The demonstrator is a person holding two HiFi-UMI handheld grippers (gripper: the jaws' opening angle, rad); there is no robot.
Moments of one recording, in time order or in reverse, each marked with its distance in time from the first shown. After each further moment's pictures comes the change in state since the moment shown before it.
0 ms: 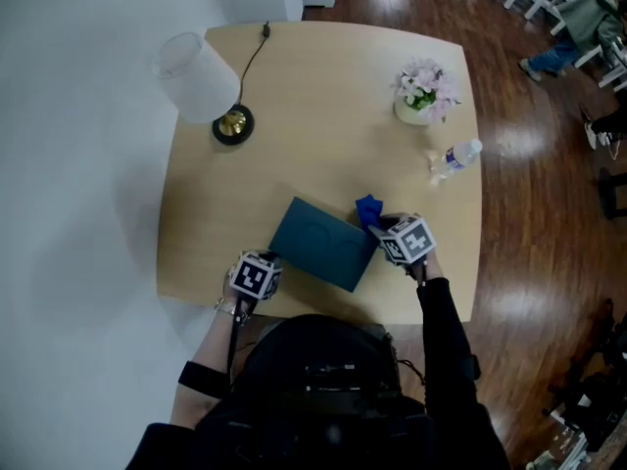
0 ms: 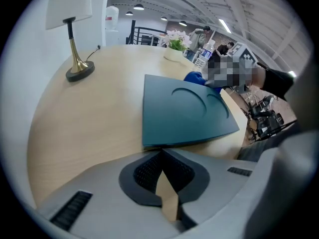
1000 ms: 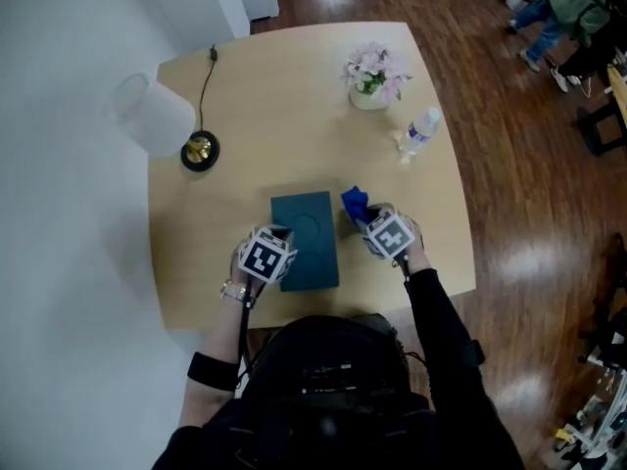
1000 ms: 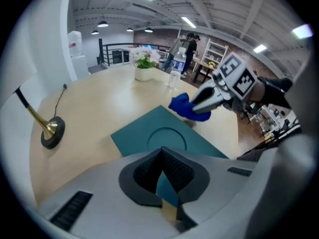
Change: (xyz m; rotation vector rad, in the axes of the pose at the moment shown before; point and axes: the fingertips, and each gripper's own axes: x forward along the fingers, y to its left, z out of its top) left arm -0.003 -0.049 0.112 0.330 -0.065 -0.094; right arm -0.016 -0.001 -0.002 -0.001 -0.047 -0.200
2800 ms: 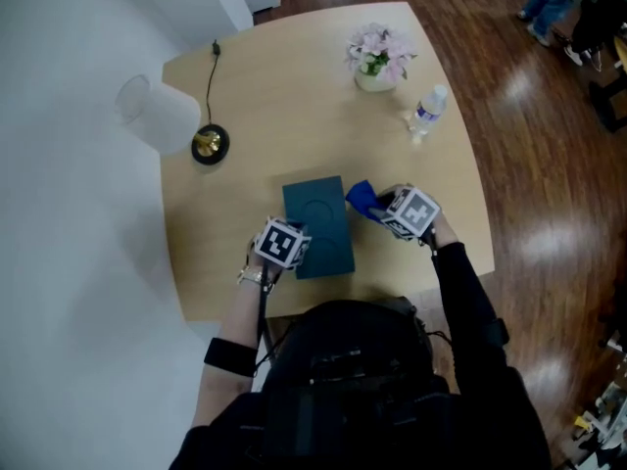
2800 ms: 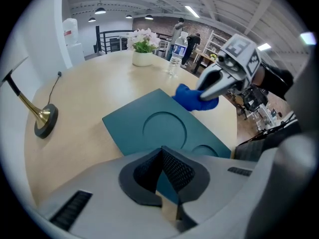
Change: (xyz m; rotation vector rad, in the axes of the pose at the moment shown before) left arm 0.018 -0.010 -0.026 -0.041 0.122 -0.049; right arm -0.015 0.016 -0.008 -0.108 0.031 0.225
